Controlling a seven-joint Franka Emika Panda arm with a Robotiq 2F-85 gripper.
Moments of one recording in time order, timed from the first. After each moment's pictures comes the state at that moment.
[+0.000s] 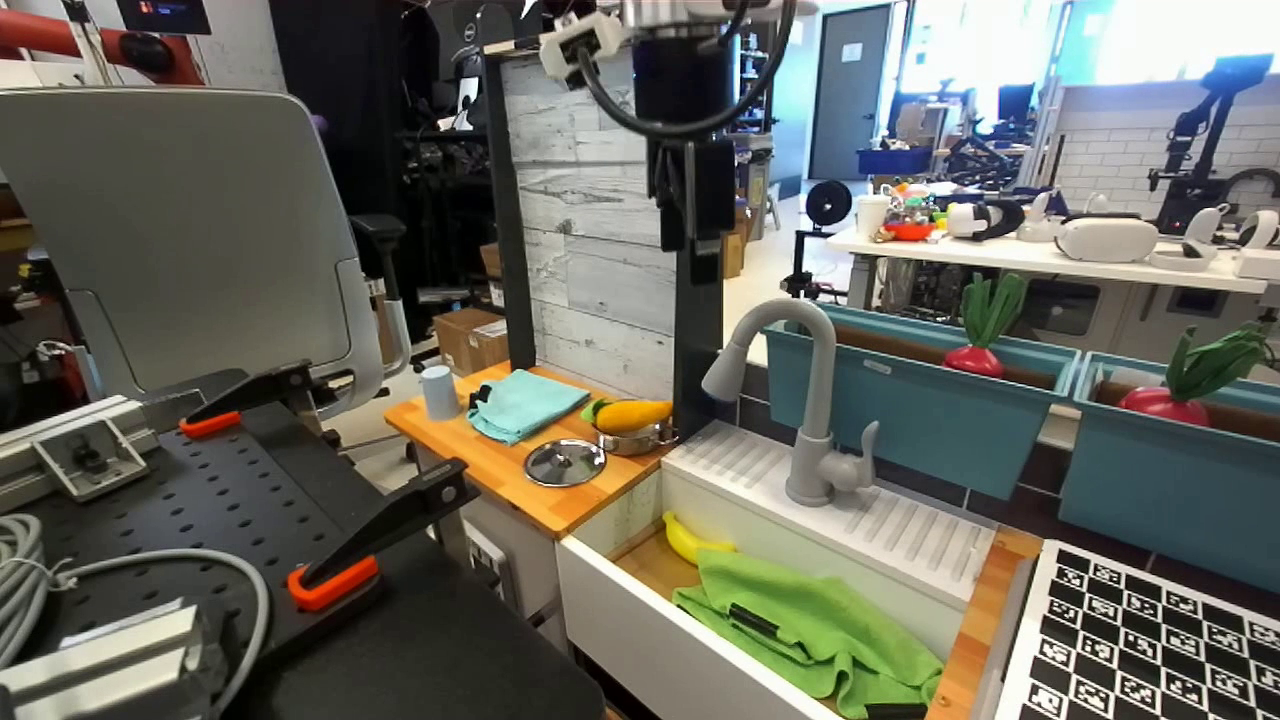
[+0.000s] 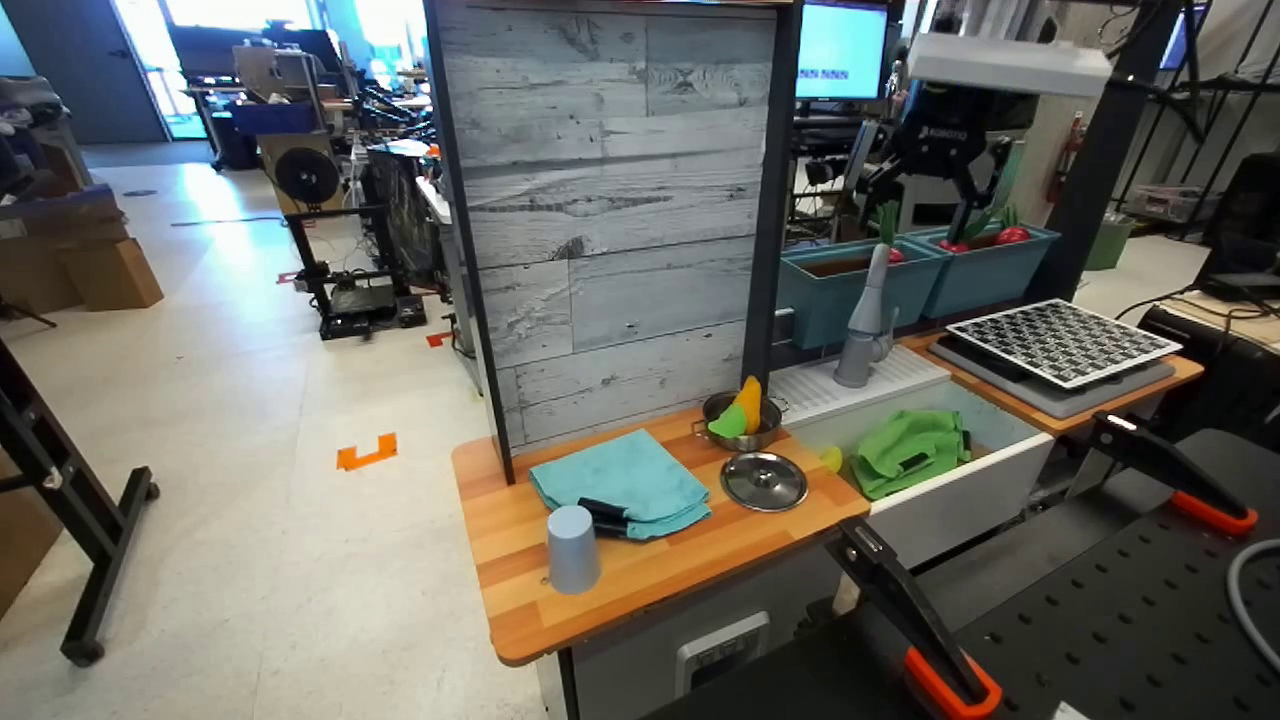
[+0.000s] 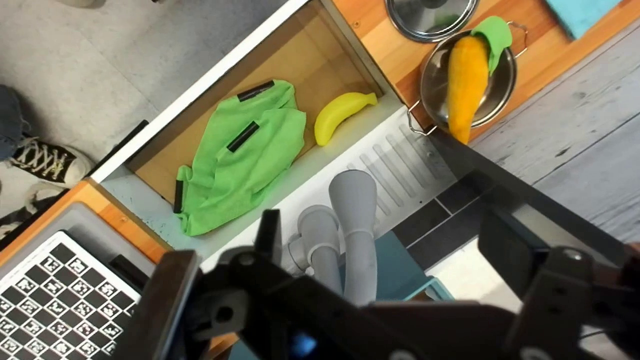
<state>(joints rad) -0.09 0.42 -0.13 -2.06 0.16 2.54 0.30</state>
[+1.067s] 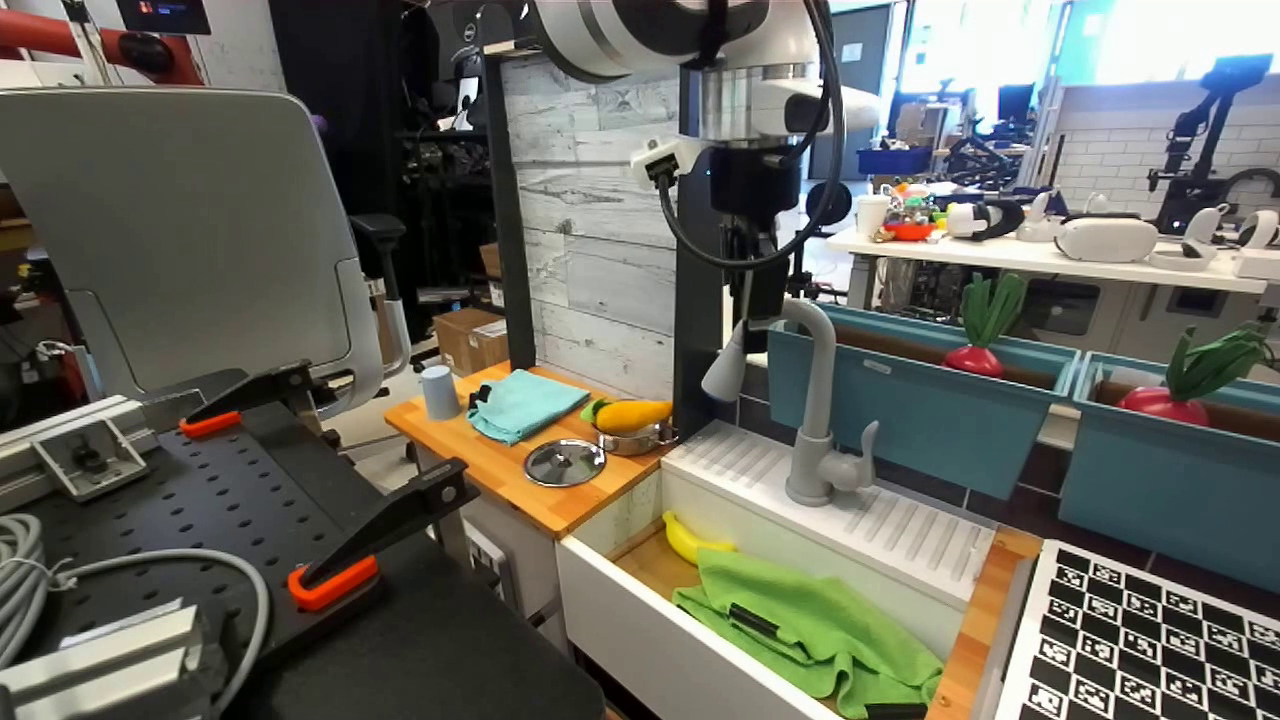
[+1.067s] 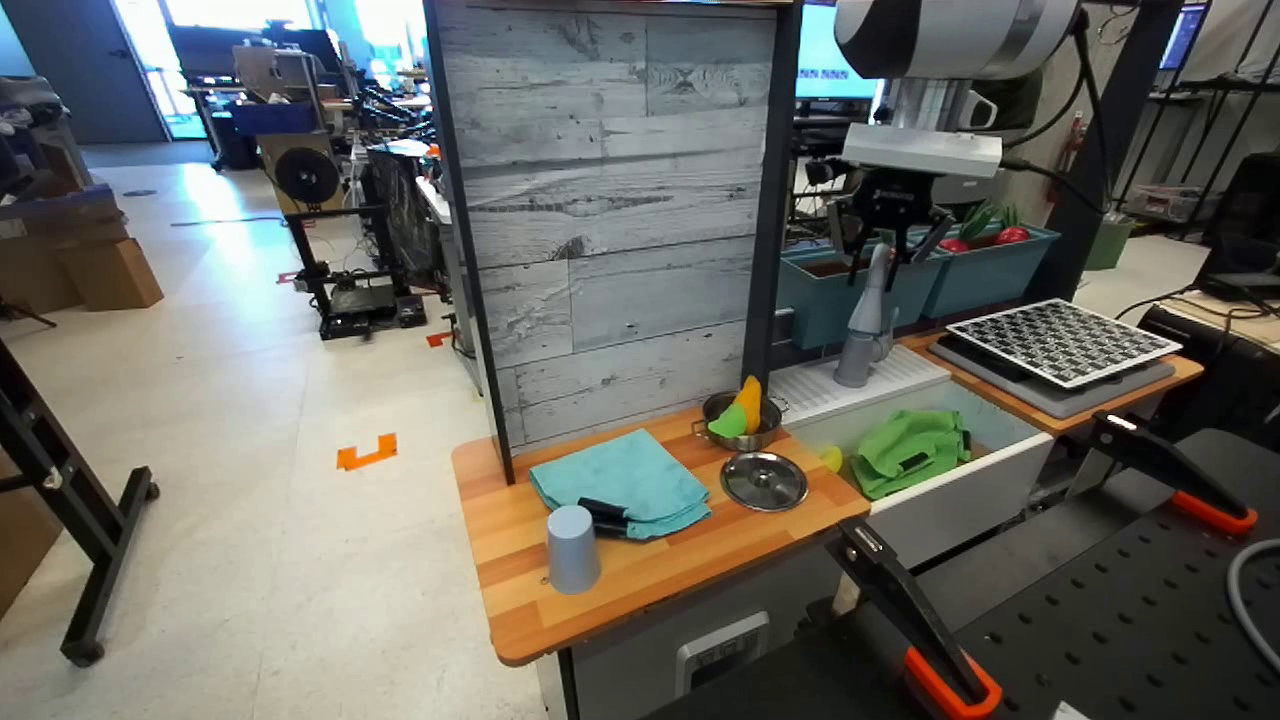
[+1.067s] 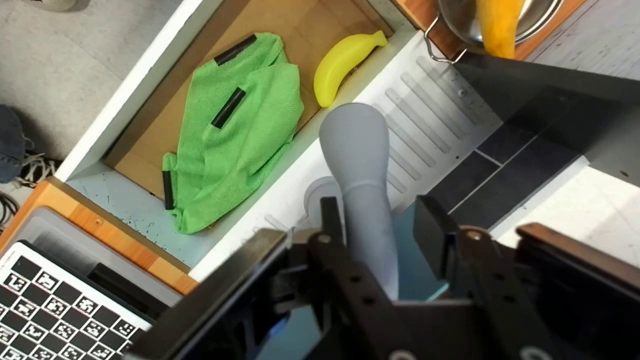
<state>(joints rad) -0.09 0.71 -0.15 -1.77 0.16 2.52 0.44</state>
